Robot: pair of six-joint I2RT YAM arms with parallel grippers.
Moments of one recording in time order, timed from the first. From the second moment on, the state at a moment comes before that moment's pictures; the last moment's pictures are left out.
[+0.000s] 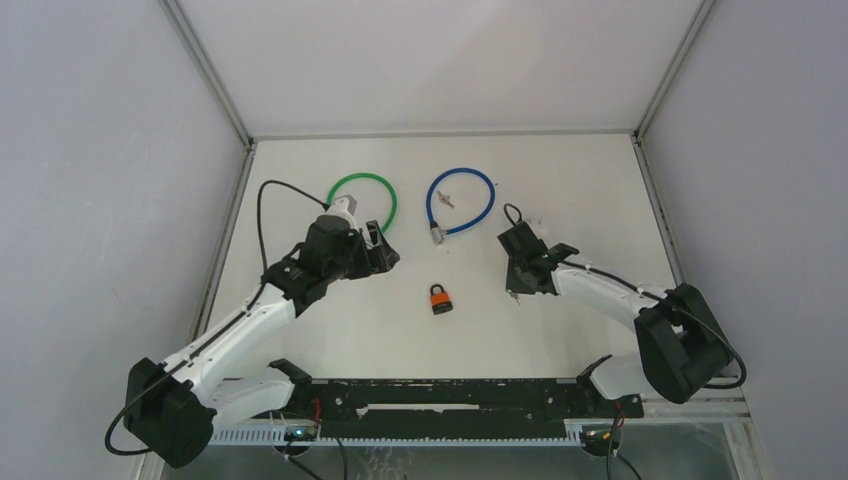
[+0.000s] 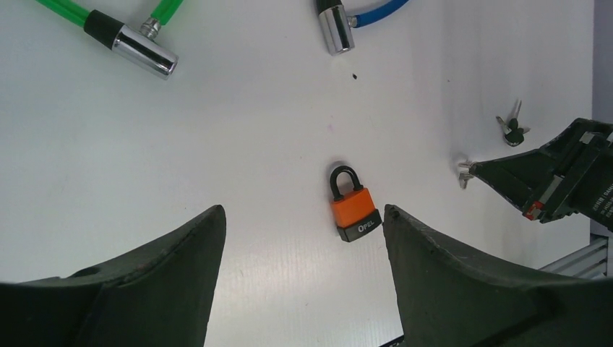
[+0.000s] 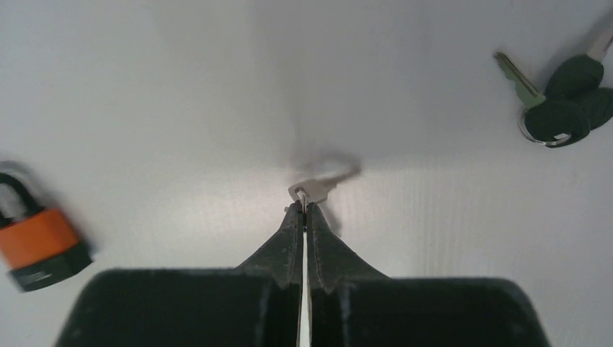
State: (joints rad) left arm -0.54 1.05 0.75 -0.35 -0.02 -0.64; right arm 0.56 1.39 0.75 -0.53 0.24 0.63
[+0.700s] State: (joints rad) left arm -0.23 0.57 0.60 -0.61 -0.09 -0.71; right arm 0.81 2.07 1.83 -0.37 0.15 0.57
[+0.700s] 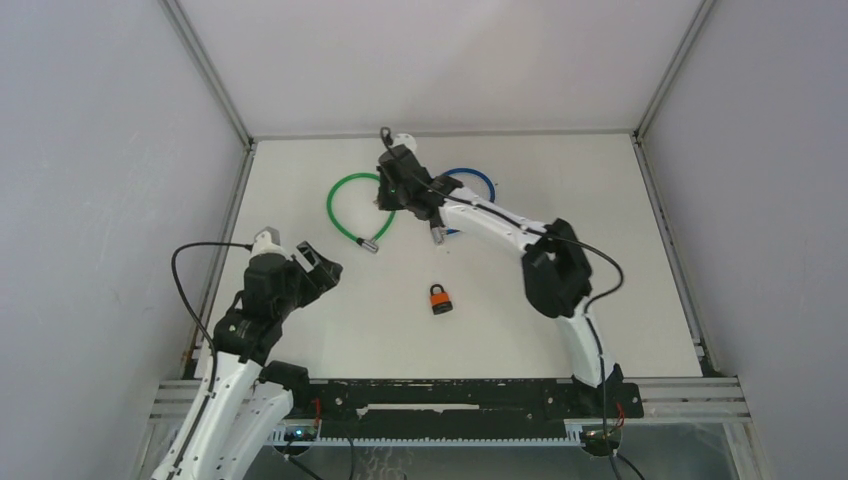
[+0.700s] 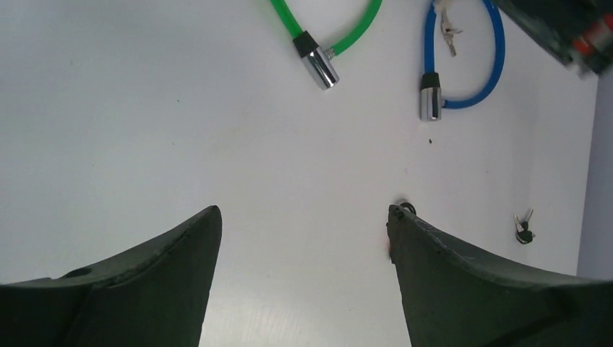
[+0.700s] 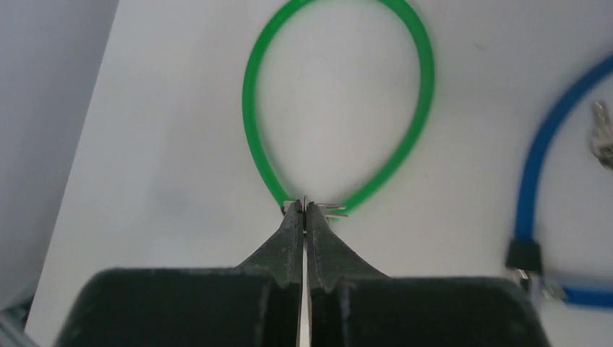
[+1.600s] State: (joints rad) left arm -0.23 0.49 0.79 -0.73 -0.08 -0.59; right arm 0.68 1.64 1.72 -0.59 0.30 0.48
